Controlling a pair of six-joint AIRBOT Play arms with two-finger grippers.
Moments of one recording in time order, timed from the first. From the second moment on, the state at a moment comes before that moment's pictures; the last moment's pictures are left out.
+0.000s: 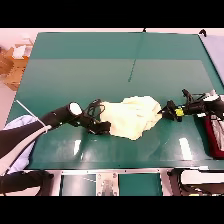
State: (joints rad) left arm -0.56 -1.43 0.81 0.67 -0.86 -1.41; right arm -0.40 -1.52 0.86 -0.81 1.14 1.26
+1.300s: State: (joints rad) left arm -0.46 -1.45 0.79 0.57 -0.88 -1.36; right arm -0.40 -1.57 0.96 -0.73 1.13 1.19
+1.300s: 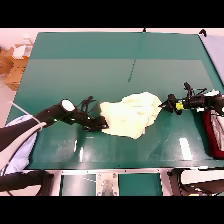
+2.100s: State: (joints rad) left arm -0.15 -1.07 1.51 1.28 -1.27 -1.51; right arm -0.56 -1.40 1.73 -0.64 1.37 1.31
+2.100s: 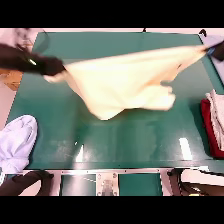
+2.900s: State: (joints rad) left arm -0.13 -1.03 1.96 1.22 -1.41 -1.46; right arm -0.57 -1.02 1.94 -0.63 1.24 1.28
